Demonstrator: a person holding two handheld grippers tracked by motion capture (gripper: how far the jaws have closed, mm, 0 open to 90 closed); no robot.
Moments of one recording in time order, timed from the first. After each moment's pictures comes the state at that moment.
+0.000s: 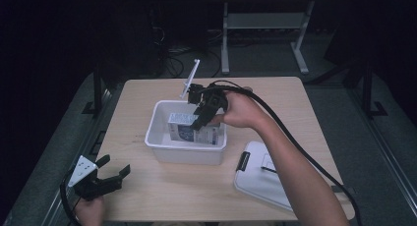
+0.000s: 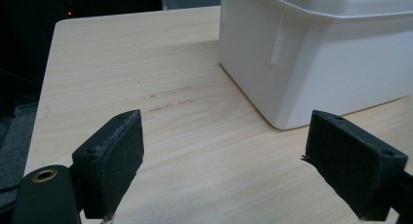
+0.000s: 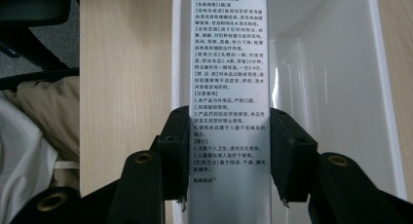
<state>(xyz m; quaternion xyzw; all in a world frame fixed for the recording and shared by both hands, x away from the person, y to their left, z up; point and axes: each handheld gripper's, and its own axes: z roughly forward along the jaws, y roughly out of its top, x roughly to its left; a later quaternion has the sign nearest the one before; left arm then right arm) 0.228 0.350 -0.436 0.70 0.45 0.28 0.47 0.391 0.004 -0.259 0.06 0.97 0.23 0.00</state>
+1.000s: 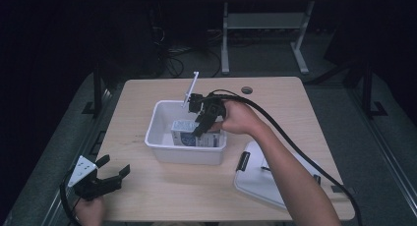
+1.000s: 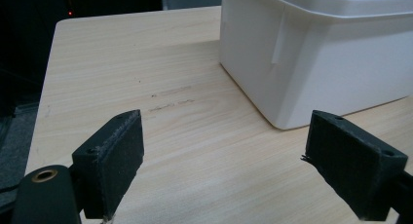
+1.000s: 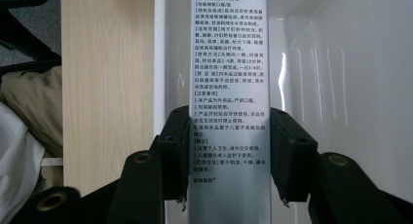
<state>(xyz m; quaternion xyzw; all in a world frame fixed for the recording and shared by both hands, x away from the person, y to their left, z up) 0.228 0.350 -0.436 0.70 0.45 0.28 0.47 0.399 0.008 -0.296 0.06 0.98 0.21 -0.01</state>
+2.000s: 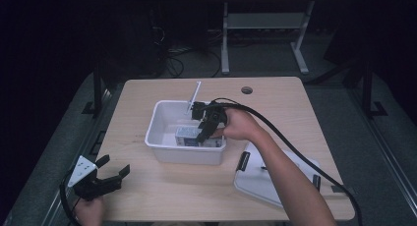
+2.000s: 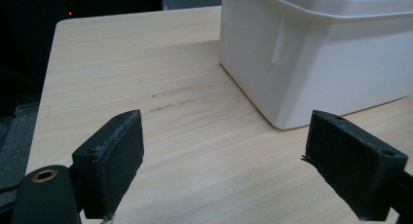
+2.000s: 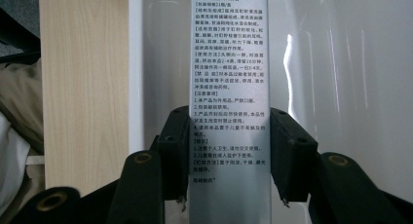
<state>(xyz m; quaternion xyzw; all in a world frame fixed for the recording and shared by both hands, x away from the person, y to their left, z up) 0.228 0.351 -0.436 0.70 0.45 0.28 0.47 0.402 0.005 -0.328 0.07 0.98 0.20 -0.02</state>
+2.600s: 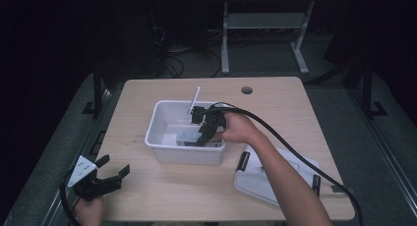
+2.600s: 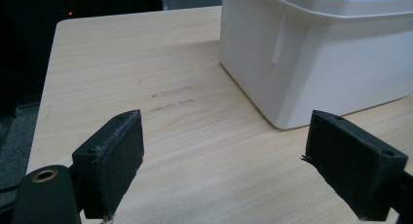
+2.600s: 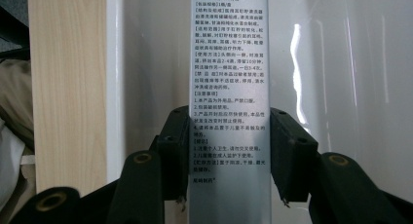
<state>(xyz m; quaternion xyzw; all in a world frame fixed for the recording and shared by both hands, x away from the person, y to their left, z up) 0.229 0.350 -0.436 0.70 0.45 0.28 0.47 0.405 0.007 -0.348 0.08 0.98 0.19 -0.03</state>
